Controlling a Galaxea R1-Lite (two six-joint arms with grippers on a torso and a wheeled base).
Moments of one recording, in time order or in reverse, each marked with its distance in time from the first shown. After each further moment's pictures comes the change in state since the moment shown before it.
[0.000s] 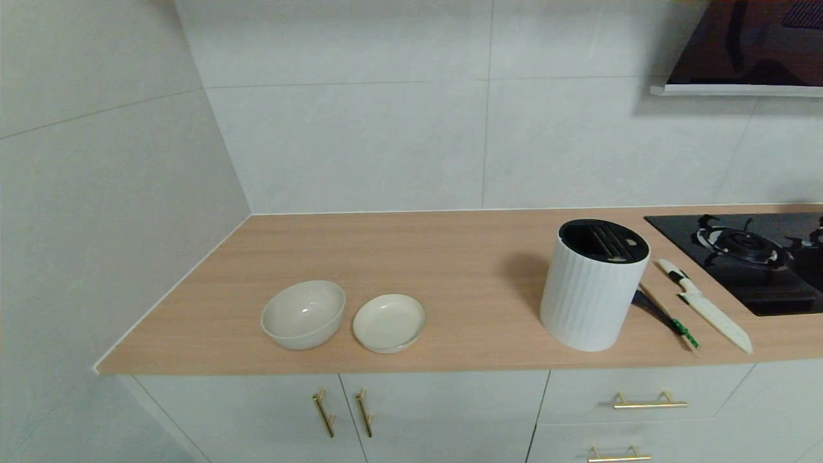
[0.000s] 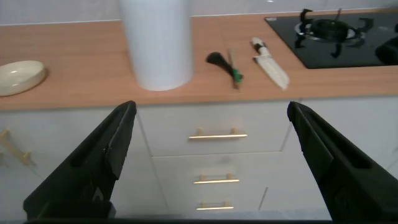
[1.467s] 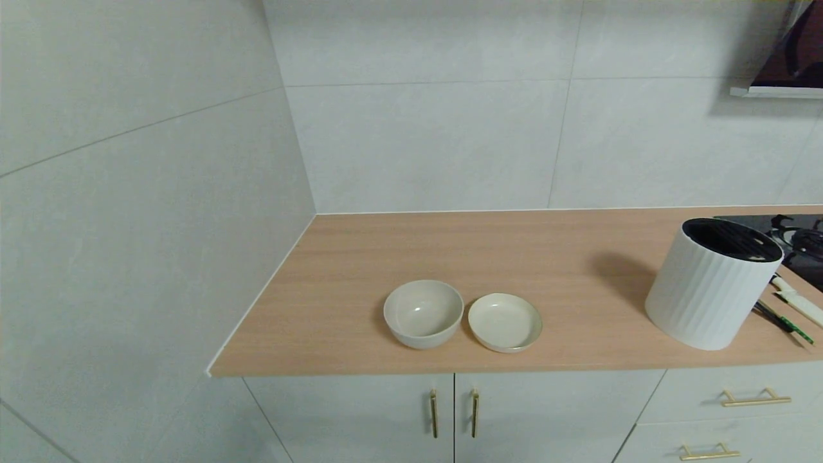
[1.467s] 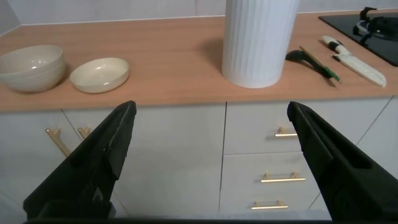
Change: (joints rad) left arm 0.000 0.000 0.000 0.000 0.000 0.002; right arm 0.000 0.000 0.000 0.000 0.000 -0.001
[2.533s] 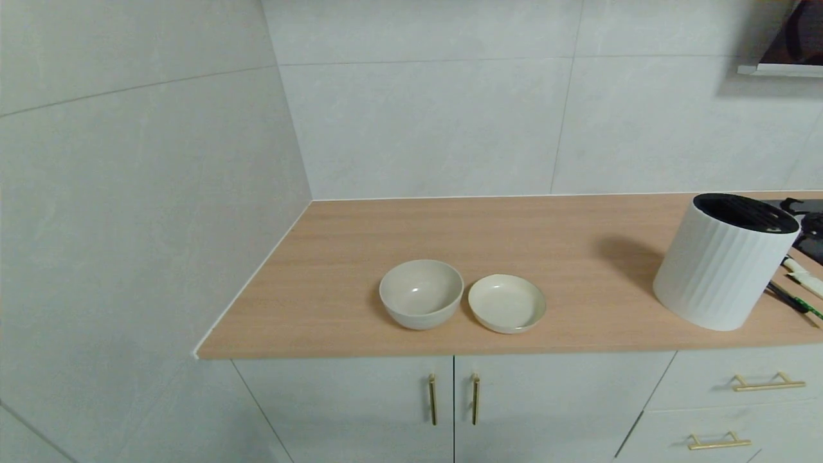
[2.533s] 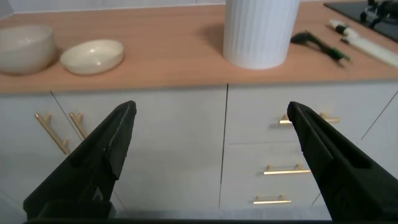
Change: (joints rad) left arm 0.000 0.000 0.000 0.000 0.000 0.000; right arm 0.000 0.000 0.000 0.000 0.001 -0.004
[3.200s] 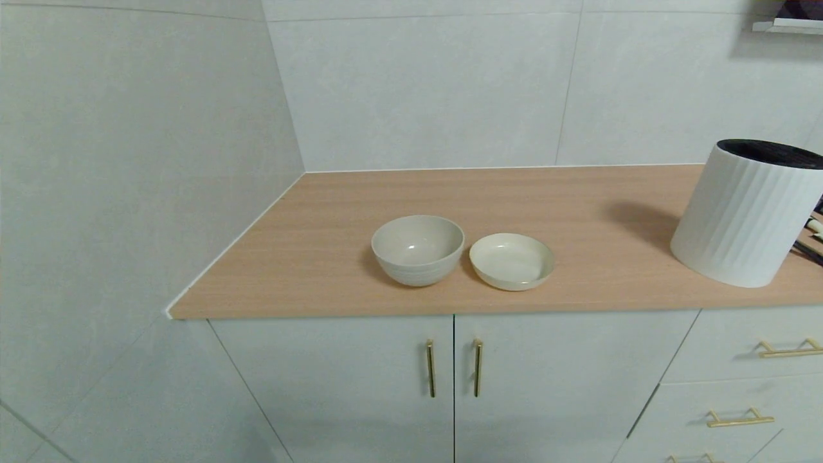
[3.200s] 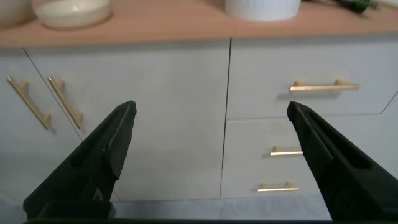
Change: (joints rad) left arm 0.000 0.000 0.000 0.000 0.000 0.000; right arm 0.000 0.000 0.000 0.000 0.000 0.000
